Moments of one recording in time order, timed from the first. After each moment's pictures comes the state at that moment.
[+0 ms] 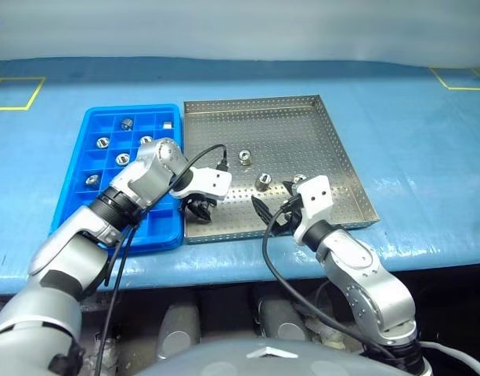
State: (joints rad) left arm -0.85 0.57 -0.66 0.31 0.19 0.32 -1.43; right arm 0.06 -0.24 0.16 -0.67 0.25 0.74 0.22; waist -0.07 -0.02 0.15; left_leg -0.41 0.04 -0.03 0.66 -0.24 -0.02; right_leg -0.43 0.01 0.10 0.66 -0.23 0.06
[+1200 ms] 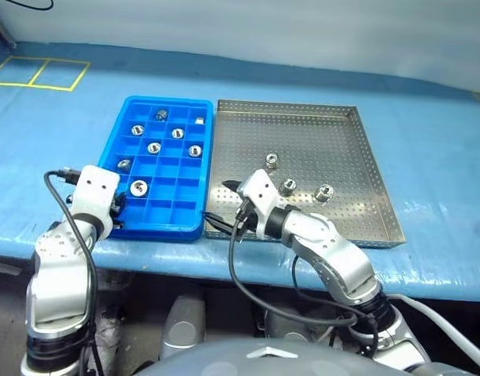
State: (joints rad) left arm 0.04 0.40 0.20 -0.75 0.21 1.16 -0.35; right arm -0.21 -0.26 0.41 -0.43 0.25 0.62 0.51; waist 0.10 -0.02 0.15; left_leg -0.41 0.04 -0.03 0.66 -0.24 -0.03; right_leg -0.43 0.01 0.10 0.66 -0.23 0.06
